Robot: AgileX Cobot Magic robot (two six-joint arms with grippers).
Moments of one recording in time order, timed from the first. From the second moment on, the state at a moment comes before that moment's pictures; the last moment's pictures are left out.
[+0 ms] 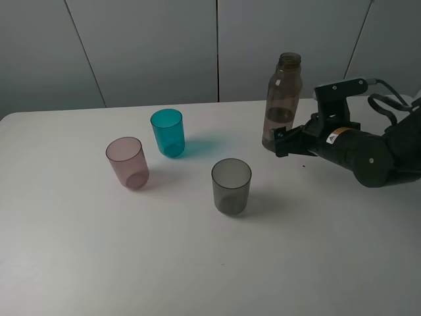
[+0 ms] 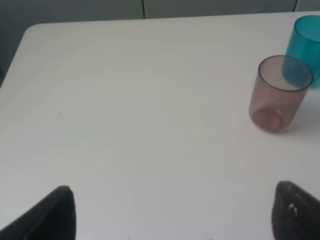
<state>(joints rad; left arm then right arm) -0.02 0.00 -0.51 0.02 1.08 -0.02 0.36 1.91 -0.56 0.16 -0.75 -0.08</state>
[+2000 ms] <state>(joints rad) -0.02 0.00 -0.51 0.02 1.08 -0.02 0.35 2.20 -0.81 0.11 -1.09 0.05</state>
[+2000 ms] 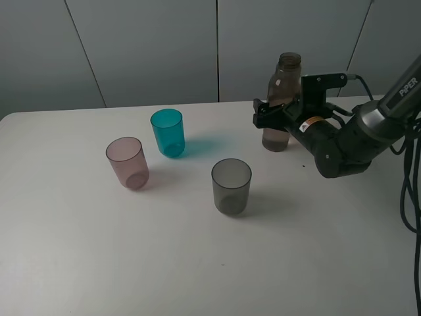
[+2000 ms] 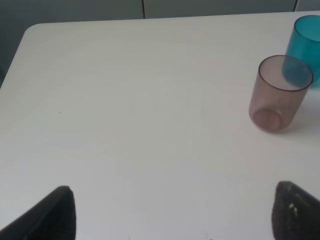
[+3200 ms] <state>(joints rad) -0.02 0.00 -0.51 0.02 1.08 -0.02 0.34 2.24 -0.81 0.09 -1.16 0.07</state>
